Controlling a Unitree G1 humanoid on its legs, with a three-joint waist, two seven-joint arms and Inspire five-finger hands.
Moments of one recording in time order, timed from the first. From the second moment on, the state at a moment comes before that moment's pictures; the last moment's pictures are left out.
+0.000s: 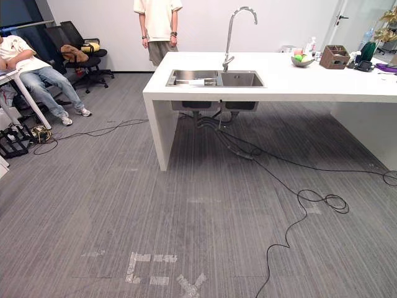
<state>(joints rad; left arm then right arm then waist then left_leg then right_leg) 0.23 0.12 0.26 1.09 -0.49 0.25 -0.20 0.22 -0.14 -0.15 1.05 0.15 0.06 0.20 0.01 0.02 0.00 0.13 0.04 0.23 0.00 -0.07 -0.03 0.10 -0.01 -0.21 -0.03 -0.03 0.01</state>
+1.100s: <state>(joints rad) 0.22 0.09 0.22 1.10 -0.50 0.03 -0.16 0.19 -0.15 -0.12 1.09 0.22 0.03 0.20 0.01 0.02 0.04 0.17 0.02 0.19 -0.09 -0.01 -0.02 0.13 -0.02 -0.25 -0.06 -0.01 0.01</state>
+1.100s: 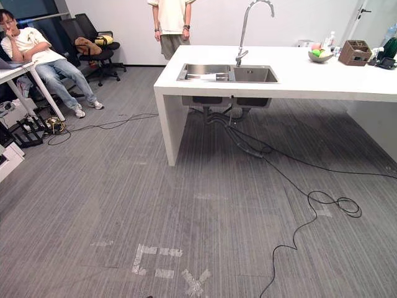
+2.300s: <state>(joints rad) 0.19 -0.07 0.63 1.02 -0.53 0.24 0.02 0.23 -0.16 -0.19 0.97 0.40 0.06 0.26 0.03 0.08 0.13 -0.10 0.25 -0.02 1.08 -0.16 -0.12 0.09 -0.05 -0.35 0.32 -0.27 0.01</state>
